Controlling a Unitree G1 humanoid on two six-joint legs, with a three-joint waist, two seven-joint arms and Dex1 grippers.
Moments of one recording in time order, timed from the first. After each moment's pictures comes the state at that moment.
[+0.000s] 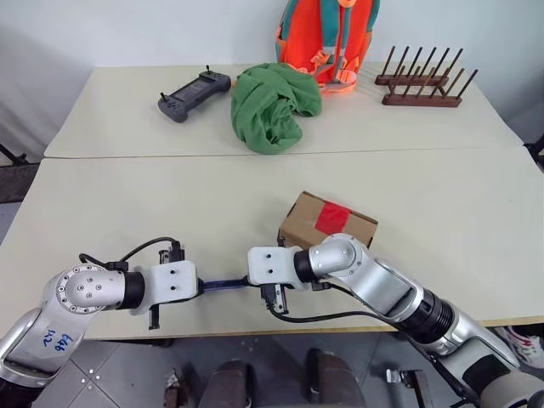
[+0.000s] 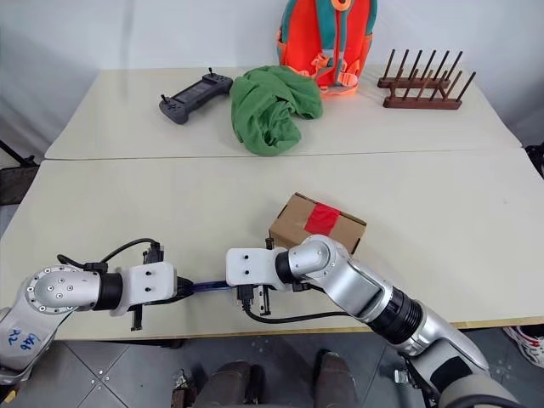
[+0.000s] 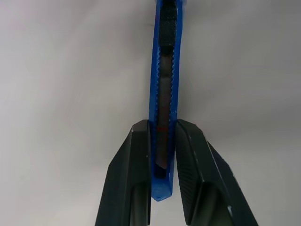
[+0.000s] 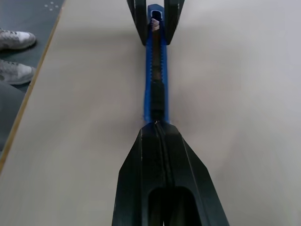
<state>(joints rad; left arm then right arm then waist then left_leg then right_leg) 0.04 1.03 -0.01 -0.54 -0.07 0.38 -0.93 -0.68 -0.48 0.71 -0.28 0.03 0.55 0.93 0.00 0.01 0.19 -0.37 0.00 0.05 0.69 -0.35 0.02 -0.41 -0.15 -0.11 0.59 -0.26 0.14</state>
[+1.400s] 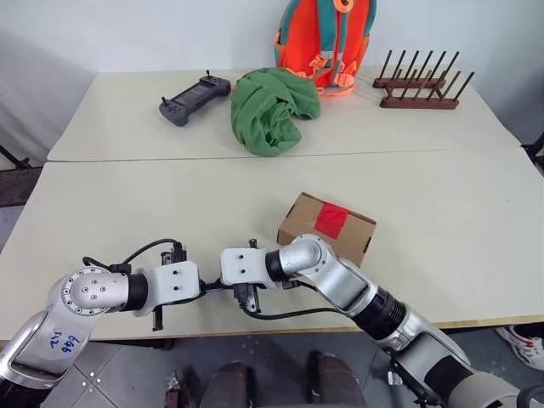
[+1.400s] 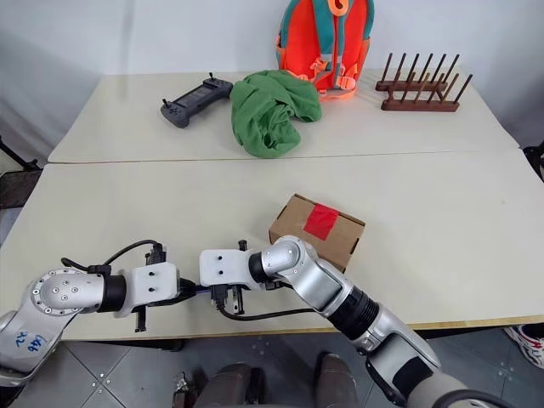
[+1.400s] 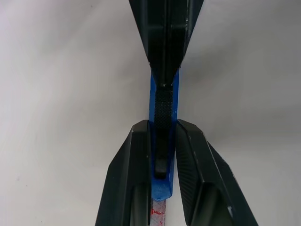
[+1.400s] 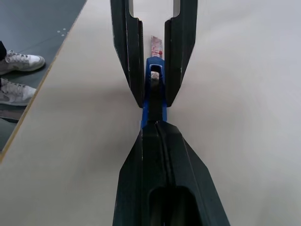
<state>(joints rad) 0.02 0.97 -0.02 -0.53 -0.04 0.41 -0.94 -0.69 -0.21 0.69 -0.02 -0.06 0.39 1.00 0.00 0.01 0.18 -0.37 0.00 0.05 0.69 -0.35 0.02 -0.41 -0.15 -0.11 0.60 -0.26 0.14</state>
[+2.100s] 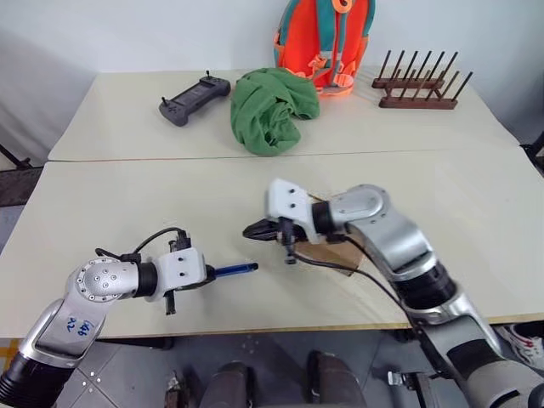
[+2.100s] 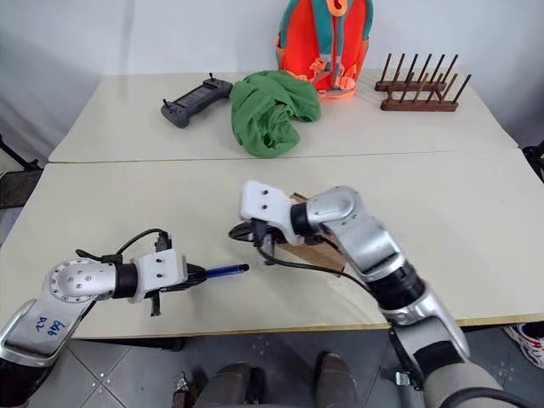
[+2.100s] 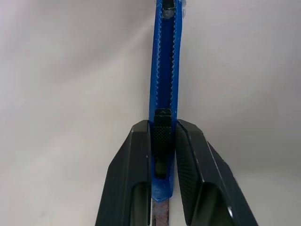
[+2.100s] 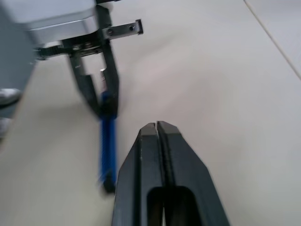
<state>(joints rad) -0.08 0.86 -0.04 -0.34 -0.03 0.25 -0.88 -0.80 -0.48 0.33 -0.24 0.23 0.74 1.14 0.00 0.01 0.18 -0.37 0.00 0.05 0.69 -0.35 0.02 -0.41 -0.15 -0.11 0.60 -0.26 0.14</state>
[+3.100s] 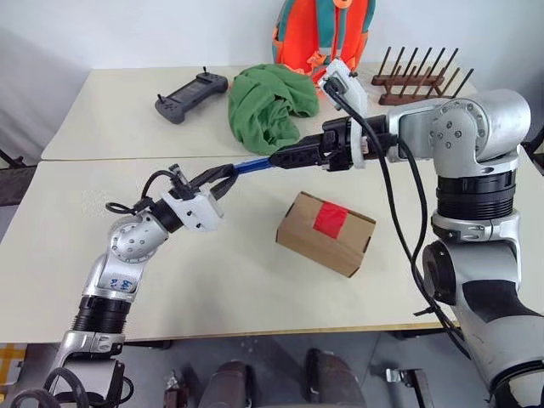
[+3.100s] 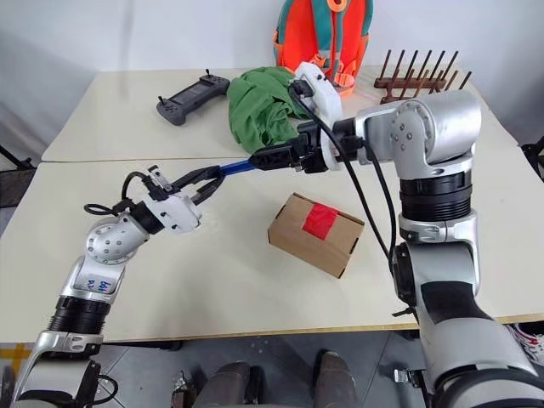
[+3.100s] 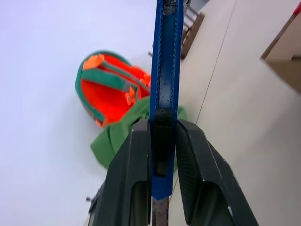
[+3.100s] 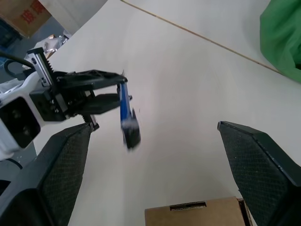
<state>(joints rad) -0.48 0.54 -0.02 0.14 0.26 -0.58 -0.38 -1.26 -0.42 0.02 0.16 0.49 1.46 0.81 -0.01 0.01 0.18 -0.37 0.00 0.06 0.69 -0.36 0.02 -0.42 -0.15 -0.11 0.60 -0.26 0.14</state>
